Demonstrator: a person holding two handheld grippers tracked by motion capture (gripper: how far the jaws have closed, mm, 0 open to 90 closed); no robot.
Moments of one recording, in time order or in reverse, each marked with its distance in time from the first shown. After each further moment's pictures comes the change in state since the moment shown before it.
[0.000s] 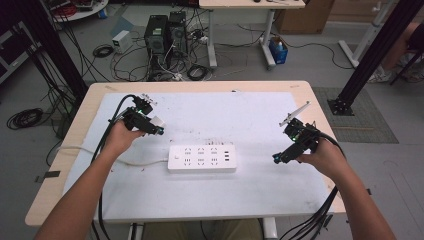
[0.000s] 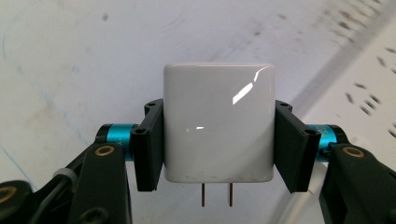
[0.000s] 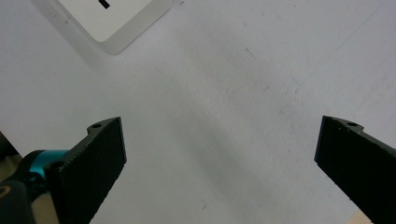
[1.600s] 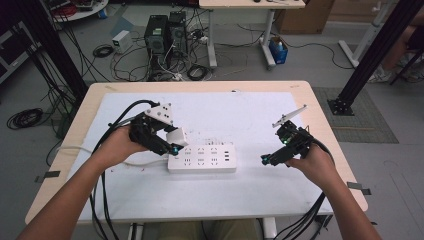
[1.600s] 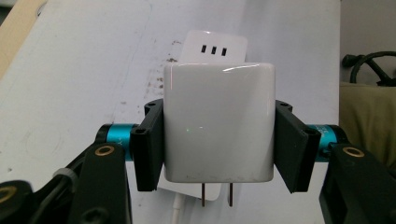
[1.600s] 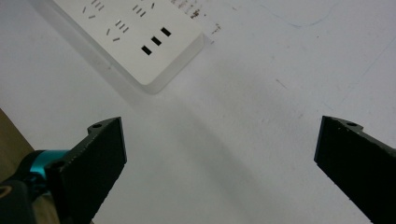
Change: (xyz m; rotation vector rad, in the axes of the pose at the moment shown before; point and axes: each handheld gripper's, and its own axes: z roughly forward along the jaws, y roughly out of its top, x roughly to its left) left arm -0.100 0.029 -0.065 -0.135 -0.242 0.421; right arm 0.031 0.009 -0.003 -0.112 0.022 0.077
